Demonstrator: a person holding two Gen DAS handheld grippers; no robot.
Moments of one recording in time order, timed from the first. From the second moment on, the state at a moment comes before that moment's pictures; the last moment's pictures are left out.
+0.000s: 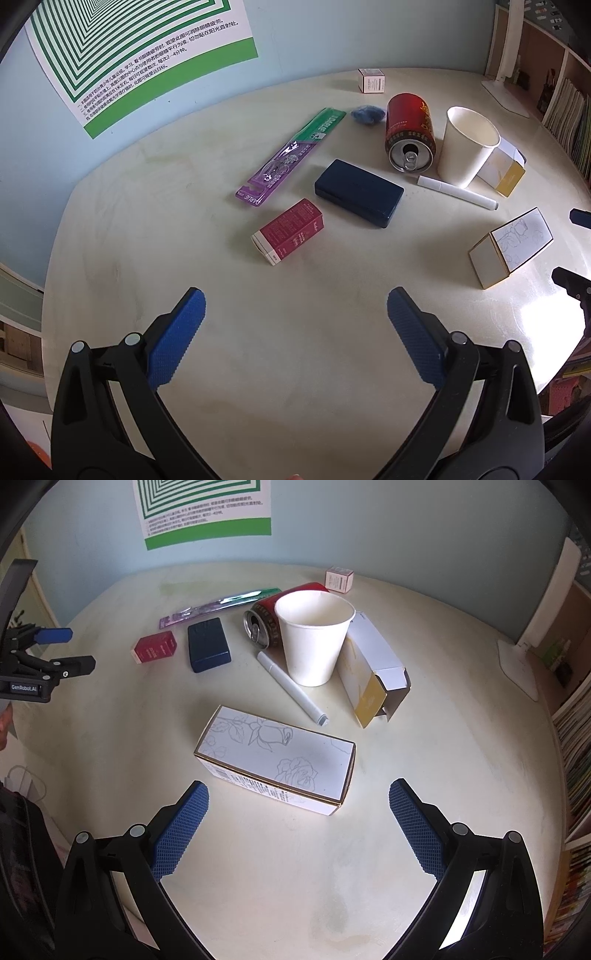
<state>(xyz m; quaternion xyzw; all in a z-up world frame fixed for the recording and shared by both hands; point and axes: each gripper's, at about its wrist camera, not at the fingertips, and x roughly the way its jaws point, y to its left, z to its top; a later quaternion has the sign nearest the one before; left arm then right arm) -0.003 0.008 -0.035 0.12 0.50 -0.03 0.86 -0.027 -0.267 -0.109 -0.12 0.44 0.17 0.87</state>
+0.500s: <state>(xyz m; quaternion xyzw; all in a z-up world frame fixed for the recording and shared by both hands) 0.043 0.014 -0.071 0.21 0.51 -0.06 0.83 -0.001 -0.245 -0.129 -0.24 0.44 0.22 0.83</state>
